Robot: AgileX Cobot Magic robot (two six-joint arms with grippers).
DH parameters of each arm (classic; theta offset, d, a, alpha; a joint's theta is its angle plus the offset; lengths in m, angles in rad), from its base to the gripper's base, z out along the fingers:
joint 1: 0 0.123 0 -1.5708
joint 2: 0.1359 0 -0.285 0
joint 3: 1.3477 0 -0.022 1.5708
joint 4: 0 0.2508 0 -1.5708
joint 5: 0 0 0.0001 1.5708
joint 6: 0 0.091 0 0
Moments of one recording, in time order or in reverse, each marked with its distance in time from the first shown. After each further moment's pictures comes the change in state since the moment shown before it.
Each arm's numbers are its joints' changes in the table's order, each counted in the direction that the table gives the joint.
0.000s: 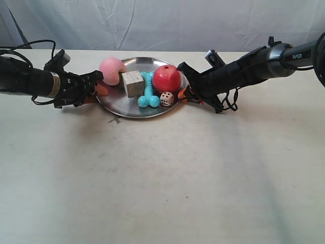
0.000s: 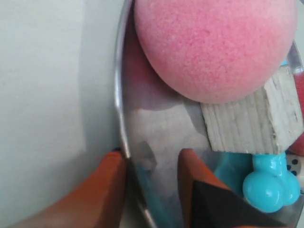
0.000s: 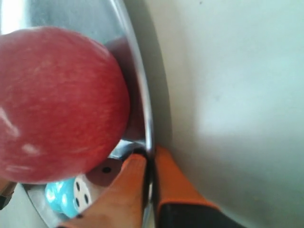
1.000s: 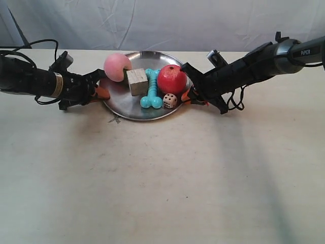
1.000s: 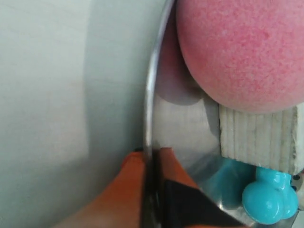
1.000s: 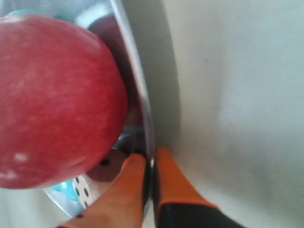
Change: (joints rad) left arm -0.003 0.025 -0.039 0.023 -0.057 -0.071; right arm -0.017 -0.047 0.019 -0.066 0.077 0.046
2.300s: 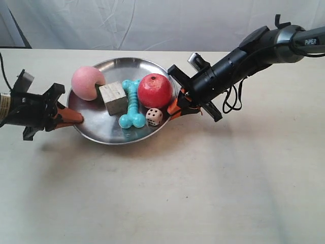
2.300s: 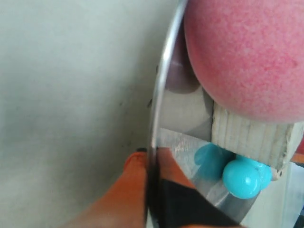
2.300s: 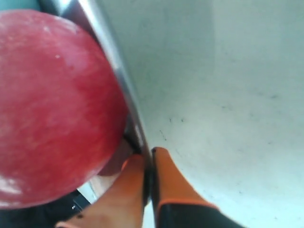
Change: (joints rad) left arm 0.206 -0.284 0.423 0.095 -0.262 0.000; right arm 0.038 -0.084 0.002 -0.150 0.395 0.125
